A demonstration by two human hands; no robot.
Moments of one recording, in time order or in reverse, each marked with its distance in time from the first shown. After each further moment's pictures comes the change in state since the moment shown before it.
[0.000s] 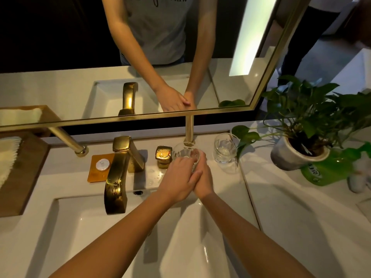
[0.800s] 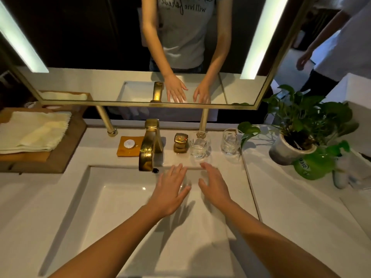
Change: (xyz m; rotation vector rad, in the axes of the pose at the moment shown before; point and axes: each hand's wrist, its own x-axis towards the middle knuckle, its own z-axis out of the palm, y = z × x) left_hand -0.132 -0.021 0.006 0.119 -0.071 -0.134; right_hand -0.097 0.026 -0.048 -1.076 -0.089 -0.549
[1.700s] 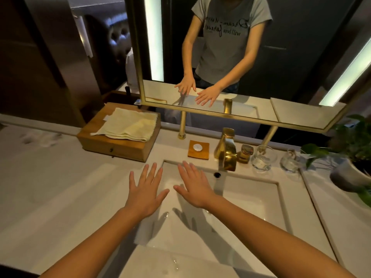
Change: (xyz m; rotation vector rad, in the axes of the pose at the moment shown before) left_hand -0.166 -0.203 -0.090 0.274 0.115 -0.320; right_hand -0.044 -0.203 0.162 -0.558 -0.363 -0.493
